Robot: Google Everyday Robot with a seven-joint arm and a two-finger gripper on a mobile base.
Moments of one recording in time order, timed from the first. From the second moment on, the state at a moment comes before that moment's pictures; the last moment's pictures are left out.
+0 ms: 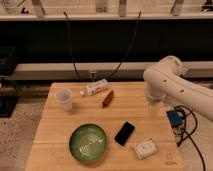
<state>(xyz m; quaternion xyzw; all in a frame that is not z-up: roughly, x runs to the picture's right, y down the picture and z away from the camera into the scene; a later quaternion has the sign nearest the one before) 0.220 0.075 0.700 -0.25 0.04 -0.04 0.97</state>
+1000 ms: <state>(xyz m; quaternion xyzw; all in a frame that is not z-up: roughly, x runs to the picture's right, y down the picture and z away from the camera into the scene) 0.106 0.034 0.720 -0.22 0.03 -0.14 0.97</state>
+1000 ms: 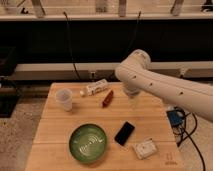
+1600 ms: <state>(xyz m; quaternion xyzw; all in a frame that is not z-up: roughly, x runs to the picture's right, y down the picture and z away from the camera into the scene) 0.059 0.018 0.731 -0.20 0.02 -0.19 0.96</state>
